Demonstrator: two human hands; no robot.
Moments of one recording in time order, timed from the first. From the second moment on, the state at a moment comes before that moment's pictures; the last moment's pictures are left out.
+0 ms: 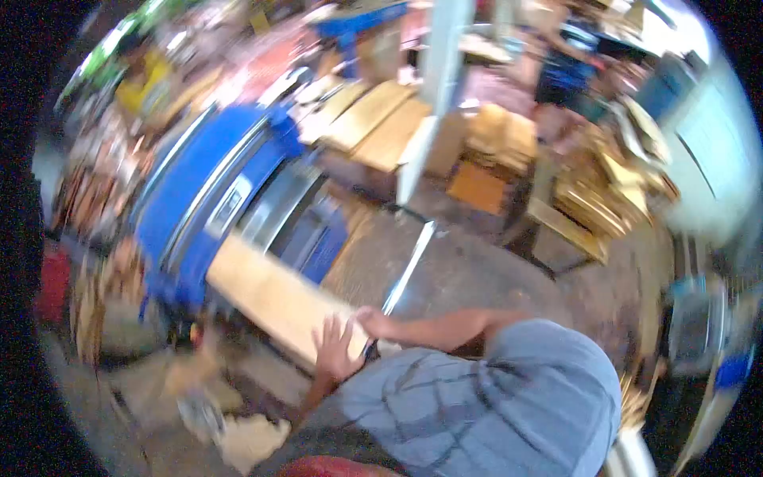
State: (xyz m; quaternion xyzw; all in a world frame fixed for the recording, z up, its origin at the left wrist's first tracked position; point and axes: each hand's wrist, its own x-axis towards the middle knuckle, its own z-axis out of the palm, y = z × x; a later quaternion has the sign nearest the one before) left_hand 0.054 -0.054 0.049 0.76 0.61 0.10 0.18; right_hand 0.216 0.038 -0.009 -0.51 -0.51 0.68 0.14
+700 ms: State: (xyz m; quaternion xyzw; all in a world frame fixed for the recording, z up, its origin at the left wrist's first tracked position) left_hand 0.035 -0.036 0.039 0.65 0.74 0.03 0.16; right_hand 0.159 0.069 0.010 -0.54 -0.45 0.70 0.13
